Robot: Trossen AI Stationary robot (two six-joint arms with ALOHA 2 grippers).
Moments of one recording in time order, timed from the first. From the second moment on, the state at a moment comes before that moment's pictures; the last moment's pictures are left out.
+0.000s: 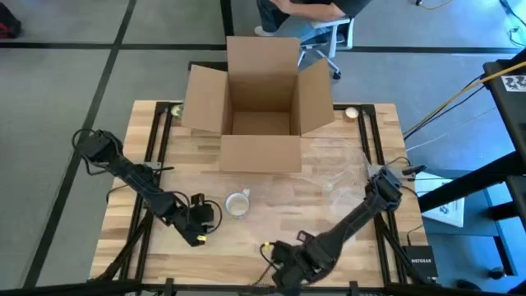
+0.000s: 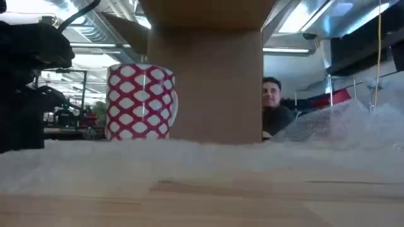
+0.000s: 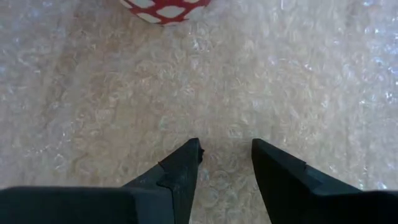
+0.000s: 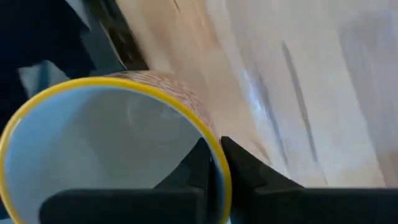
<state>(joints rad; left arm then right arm) -0.69 1.55 0.57 -0.19 -0.35 -0.78 0.72 2.18 2.07 -1.27 -0.03 1.18</state>
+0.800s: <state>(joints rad) -0.70 1.49 0.57 -0.17 -0.33 -0.75 0.88 1.85 1.47 -1.32 -0.06 1.54</state>
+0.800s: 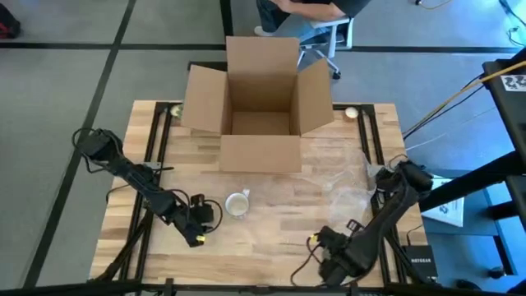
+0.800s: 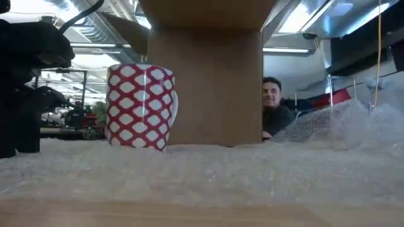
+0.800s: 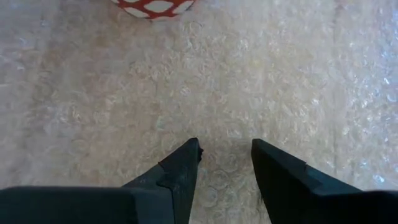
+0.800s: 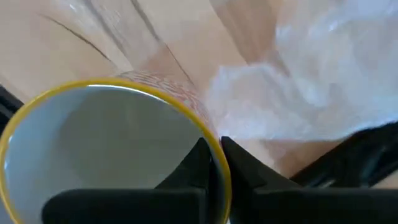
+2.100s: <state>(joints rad) -0.70 1.34 0.65 -0.41 -0.30 -0.76 0.60 1.75 1.23 -0.92 0.08 1.49</state>
